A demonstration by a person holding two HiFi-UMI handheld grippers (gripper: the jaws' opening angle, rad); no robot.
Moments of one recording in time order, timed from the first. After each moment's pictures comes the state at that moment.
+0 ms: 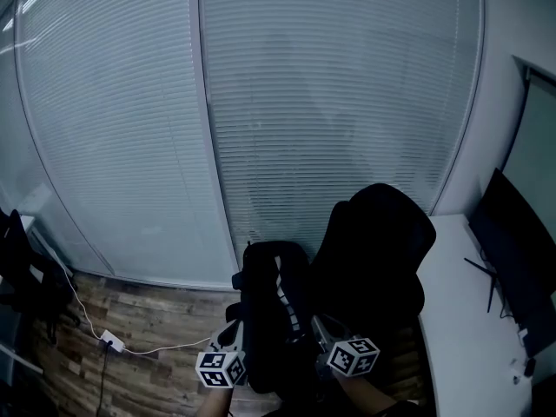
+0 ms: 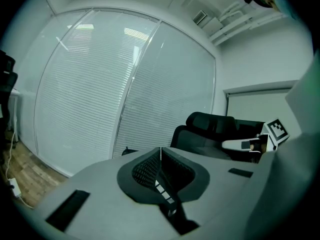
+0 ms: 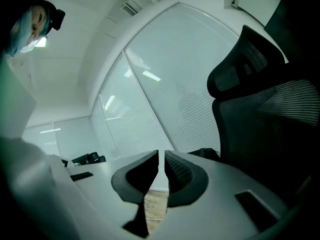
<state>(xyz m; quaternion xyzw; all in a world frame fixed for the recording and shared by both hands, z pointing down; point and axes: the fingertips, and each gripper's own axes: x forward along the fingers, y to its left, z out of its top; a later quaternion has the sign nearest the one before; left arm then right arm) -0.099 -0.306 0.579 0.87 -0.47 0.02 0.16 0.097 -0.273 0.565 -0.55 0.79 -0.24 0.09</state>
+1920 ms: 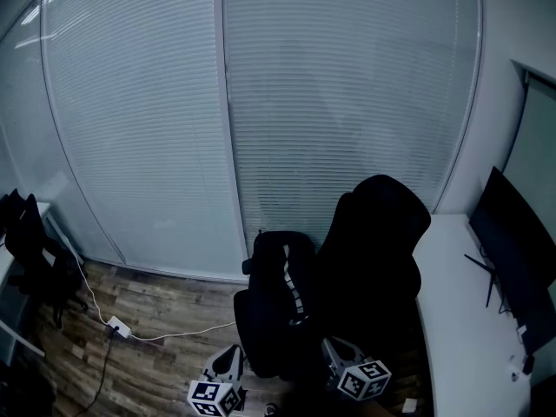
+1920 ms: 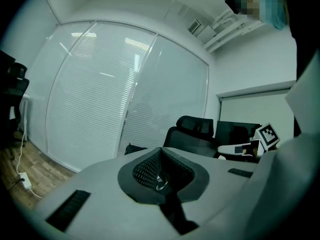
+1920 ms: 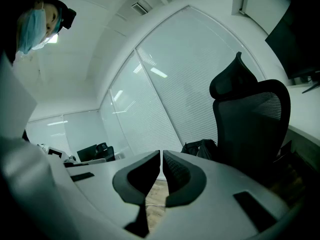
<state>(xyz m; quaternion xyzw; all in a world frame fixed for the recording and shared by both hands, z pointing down) -0.149 -0.130 0.566 0.86 -0.48 -0.01 0.15 0.070 -0.117 0.566 -0.53 0.81 -0.23 0.06</state>
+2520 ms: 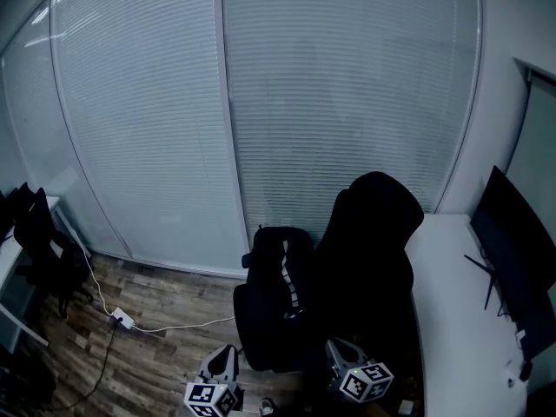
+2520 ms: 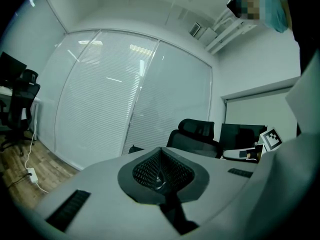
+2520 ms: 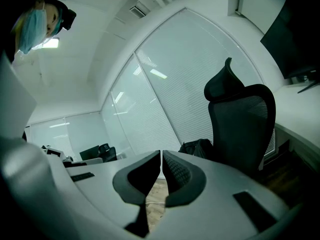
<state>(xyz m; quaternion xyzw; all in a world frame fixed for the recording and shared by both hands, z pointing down) -0.129 -0.086 0.559 0.84 -0.53 -0.03 0.14 0.115 -0.078 0.569 -0.53 0.81 -0.23 0.07</state>
